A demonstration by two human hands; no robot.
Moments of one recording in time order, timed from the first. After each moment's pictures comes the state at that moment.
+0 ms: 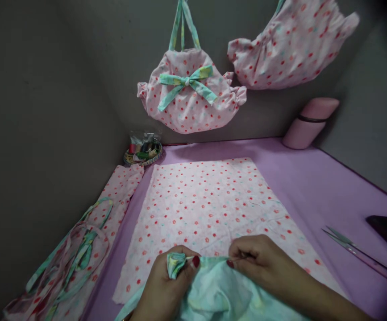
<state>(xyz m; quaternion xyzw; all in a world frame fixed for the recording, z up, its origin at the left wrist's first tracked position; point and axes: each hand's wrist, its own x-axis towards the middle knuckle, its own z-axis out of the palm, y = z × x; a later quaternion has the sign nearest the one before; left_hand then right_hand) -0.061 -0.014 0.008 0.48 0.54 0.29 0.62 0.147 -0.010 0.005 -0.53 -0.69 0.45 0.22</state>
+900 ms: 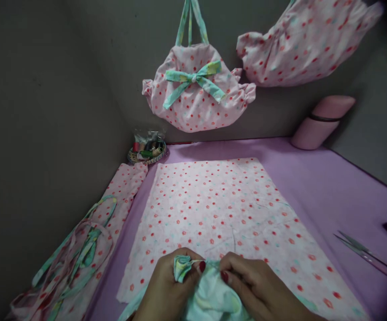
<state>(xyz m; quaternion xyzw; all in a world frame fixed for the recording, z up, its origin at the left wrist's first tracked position) -0.066 -0.013 0.006 0.52 0.54 0.24 0.61 0.124 -0.030 -0.012 -0.46 -0.72 0.45 0.25</state>
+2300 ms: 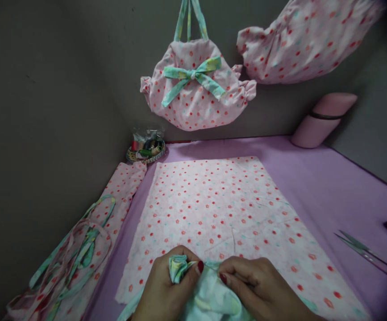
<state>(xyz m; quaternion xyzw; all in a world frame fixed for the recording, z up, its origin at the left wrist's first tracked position) -0.067 -0.012 0.013 0.55 0.55 0.26 0.57 0.121 -0.027 -0.008 -0.49 -0.71 0.44 0.23</state>
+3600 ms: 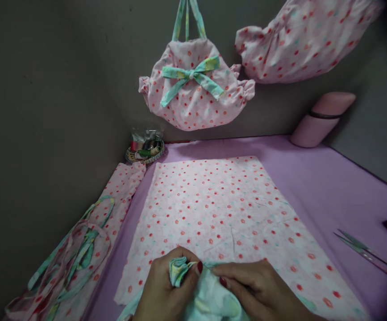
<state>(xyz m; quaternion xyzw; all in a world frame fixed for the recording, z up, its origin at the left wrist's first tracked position) -0.069 -0.012 0.013 0.62 0.54 0.25 0.52 0.122 -0.029 -0.003 -0.44 -0.73 0.48 0.23</state>
